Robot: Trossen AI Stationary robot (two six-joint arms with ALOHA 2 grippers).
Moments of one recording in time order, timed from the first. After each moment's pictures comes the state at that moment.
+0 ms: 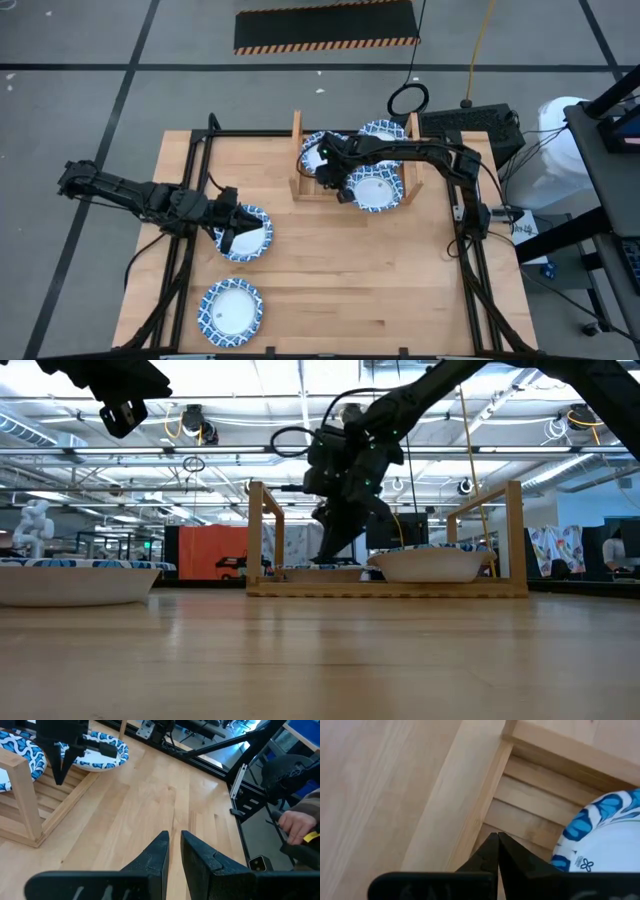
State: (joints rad) left arm -0.27 0.71 0.60 -0.29 -0.18 -0.53; right arm -0.39 2.03 1.49 -0.60 -0.31 -0.68
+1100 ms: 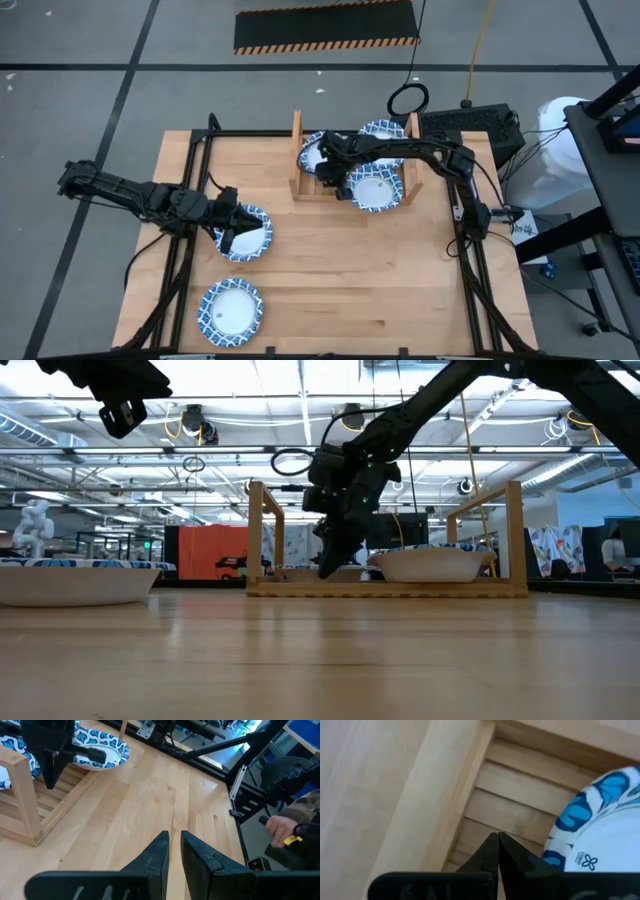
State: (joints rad) left arm -0.27 0.71 0.60 -0.29 -0.18 -0.54; right arm -0.43 2.09 1.49 -0.54 -0.34 -0.67
